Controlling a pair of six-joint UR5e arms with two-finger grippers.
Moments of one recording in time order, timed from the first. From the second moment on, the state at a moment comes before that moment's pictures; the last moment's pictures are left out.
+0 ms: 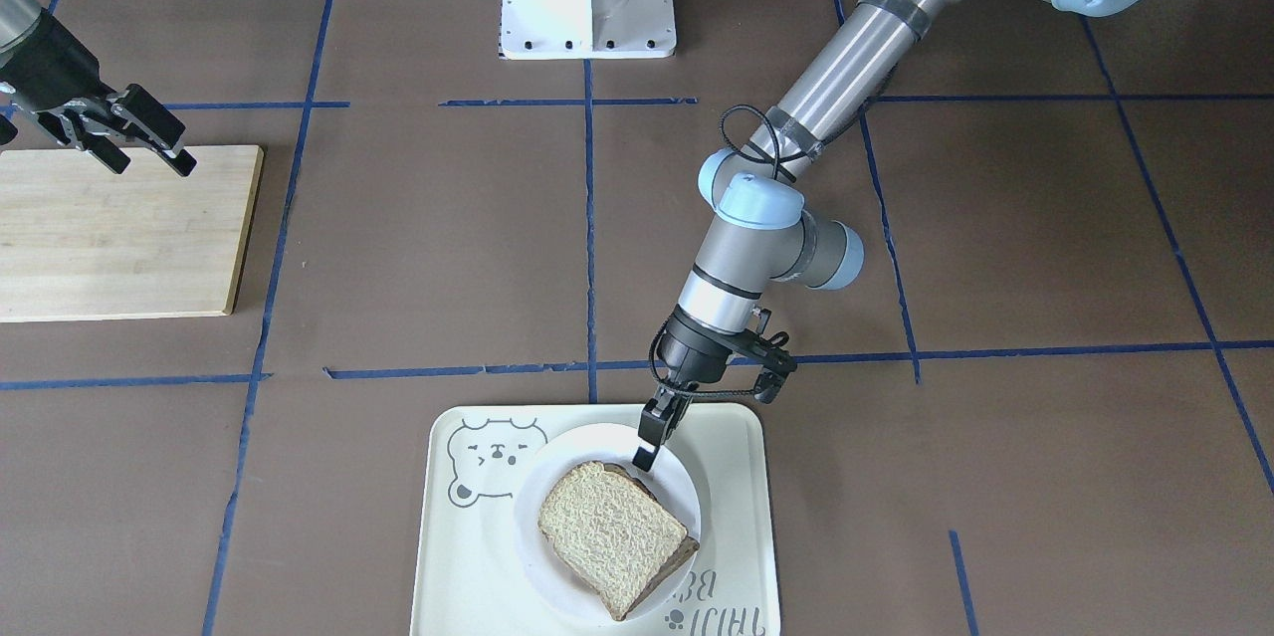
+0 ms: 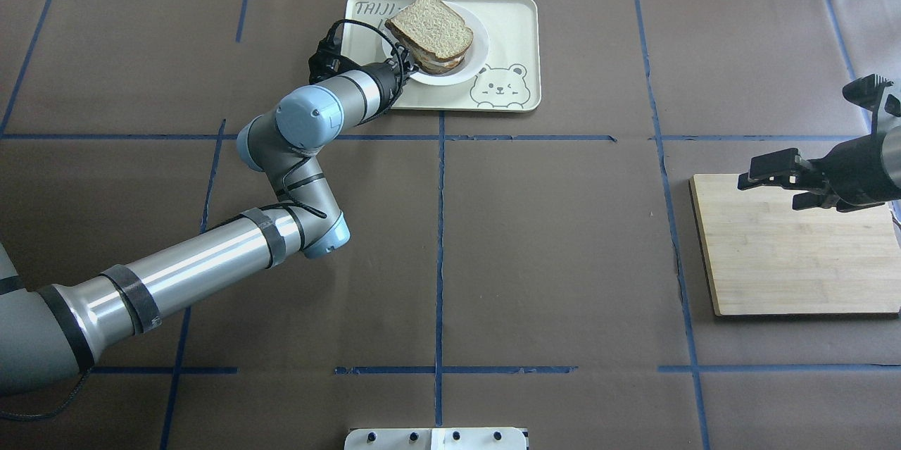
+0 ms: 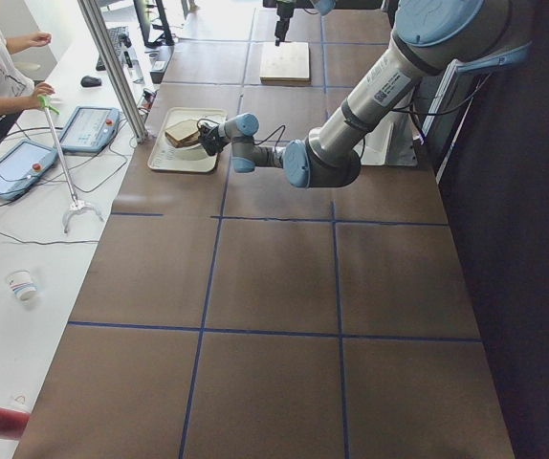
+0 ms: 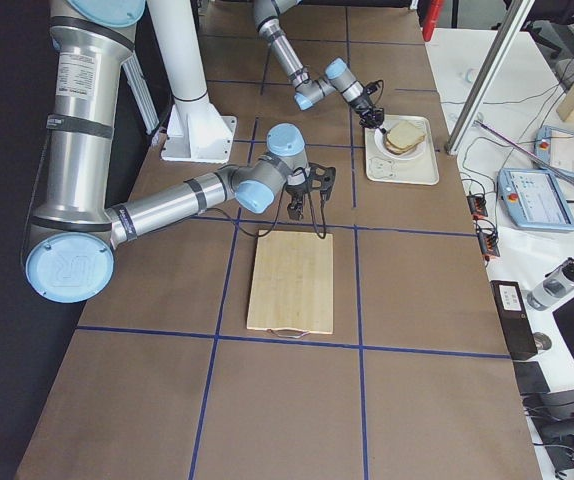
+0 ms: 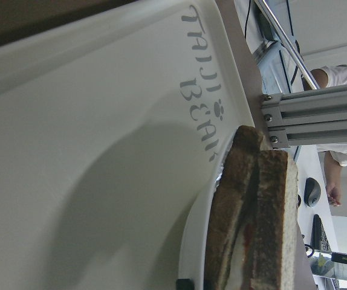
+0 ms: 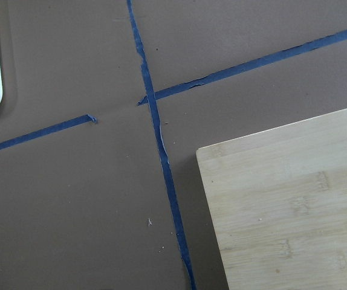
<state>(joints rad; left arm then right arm) -0.62 -2.53 -0.68 -2.91 -1.41 -2.16 0.94 -1.72 2.05 -1.03 2.16 1.25</state>
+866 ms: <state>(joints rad) -0.65 -2.49 -0.74 -2.90 -1.43 -2.08 0.94 -1.73 2.05 -1.03 2.16 1.25</state>
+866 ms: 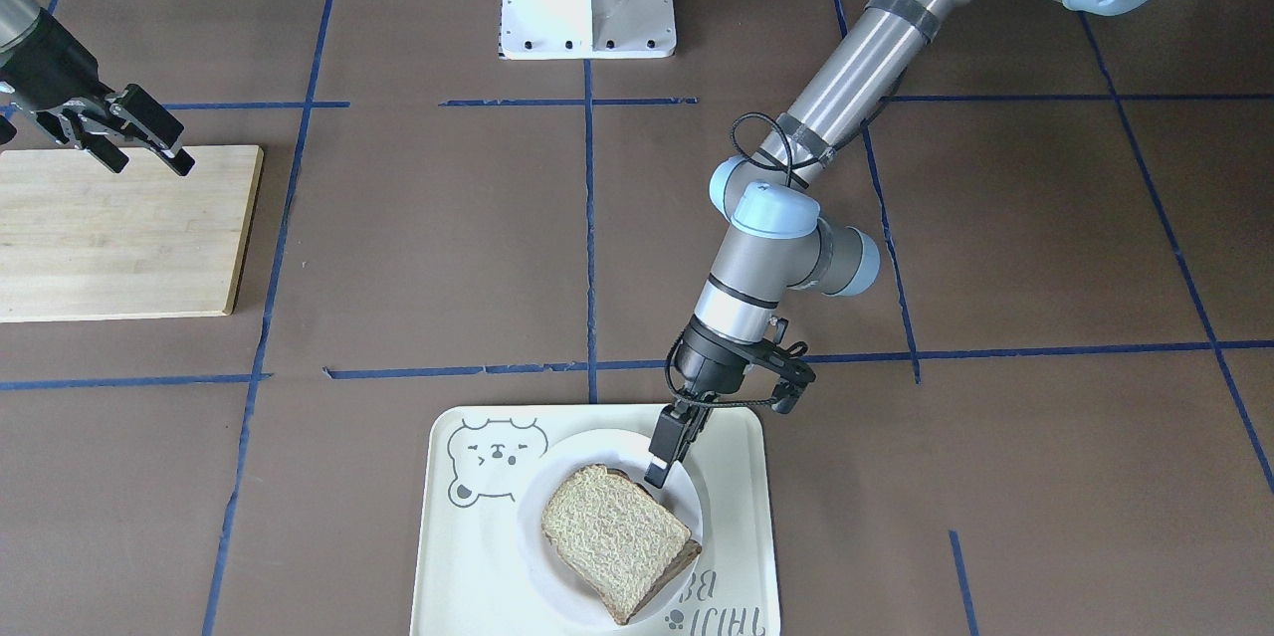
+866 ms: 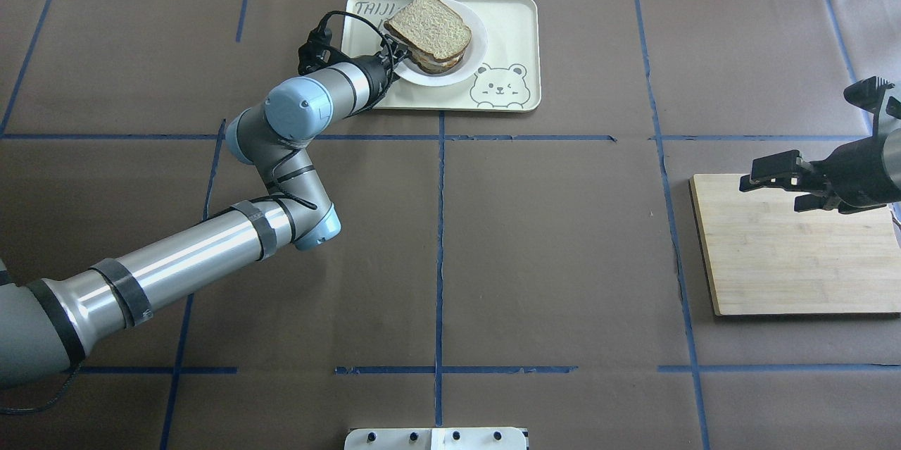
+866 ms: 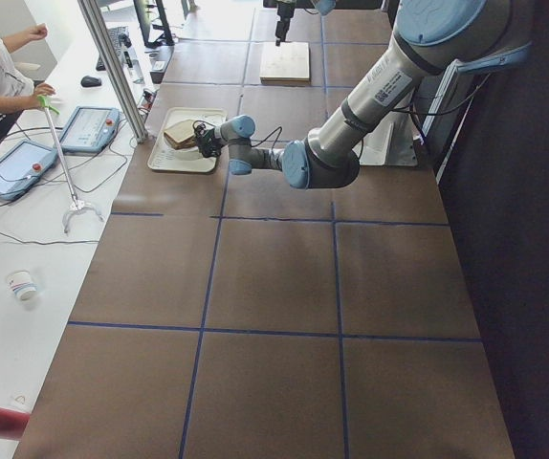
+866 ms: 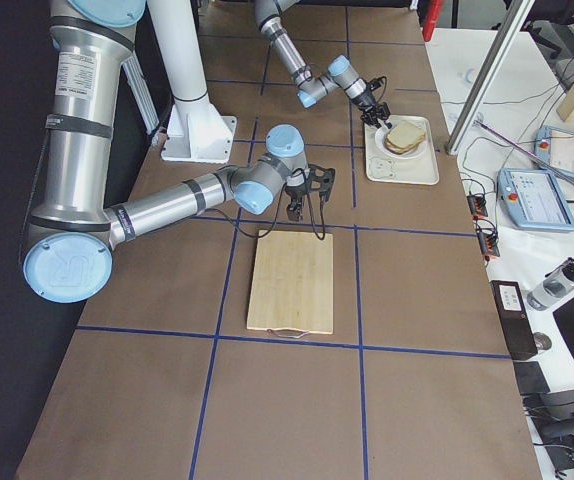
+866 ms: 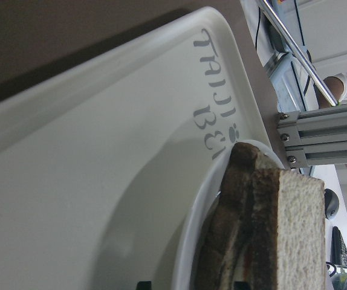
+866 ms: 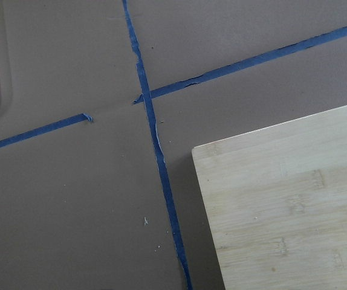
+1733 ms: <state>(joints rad) -0.91 -1.94 -1.58 -2.41 -1.80 -1.53 1.04 -1.79 2.03 -1.03 2.17 1.09</state>
